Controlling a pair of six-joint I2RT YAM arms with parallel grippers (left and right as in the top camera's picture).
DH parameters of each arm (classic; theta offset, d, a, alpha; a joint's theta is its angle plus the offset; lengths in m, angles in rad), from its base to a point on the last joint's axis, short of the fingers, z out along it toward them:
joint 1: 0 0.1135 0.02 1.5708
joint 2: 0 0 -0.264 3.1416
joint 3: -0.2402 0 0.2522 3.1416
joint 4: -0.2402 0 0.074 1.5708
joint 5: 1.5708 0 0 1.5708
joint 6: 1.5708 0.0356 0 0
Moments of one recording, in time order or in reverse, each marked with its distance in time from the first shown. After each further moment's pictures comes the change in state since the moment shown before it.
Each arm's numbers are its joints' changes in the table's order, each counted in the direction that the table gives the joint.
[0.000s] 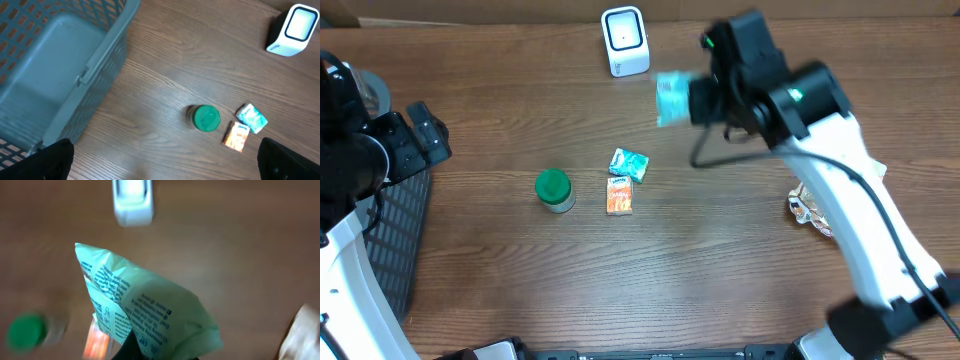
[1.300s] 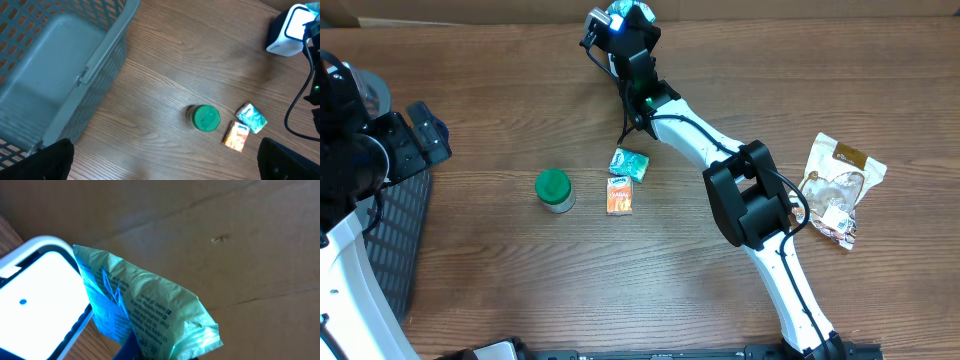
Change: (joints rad) left arm 0.000 0.000 0.000 0.000 0.000 0.000; right arm 0.055 -0.785 -0.064 1.479 0.412 -1.379
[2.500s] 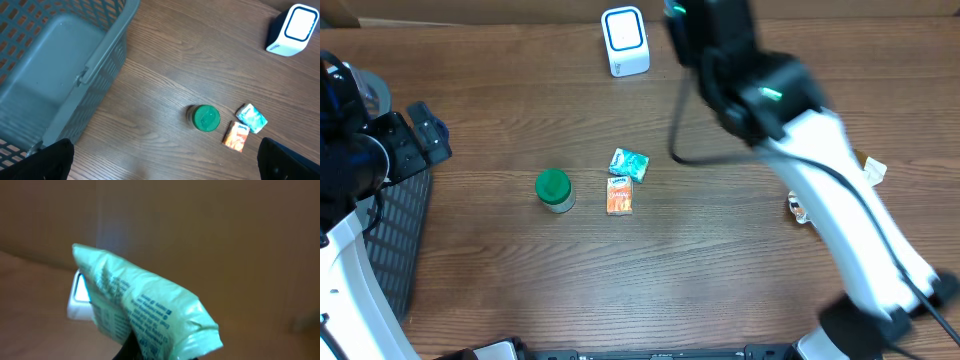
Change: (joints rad) left arm 0.000 0.000 0.000 0.000 0.000 0.000; right arm 0.007 0.824 -0.021 -1.278 -0.049 1.188
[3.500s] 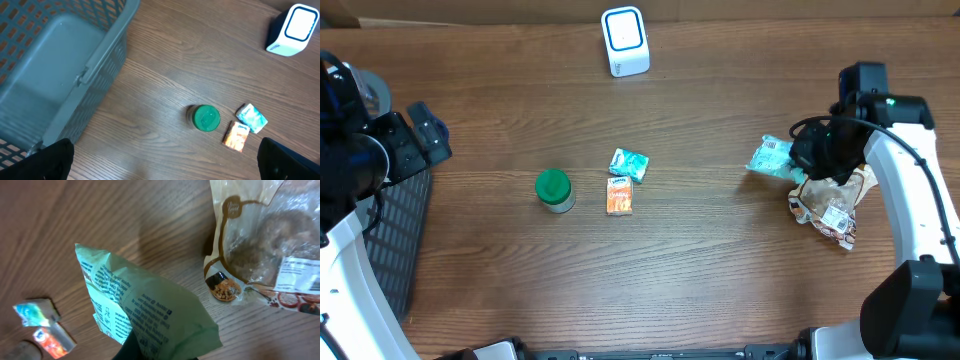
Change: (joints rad) left arm 0.000 0.000 0.000 0.000 0.000 0.000; right arm -0.642 0.086 0.690 -0.221 -0.721 0.434
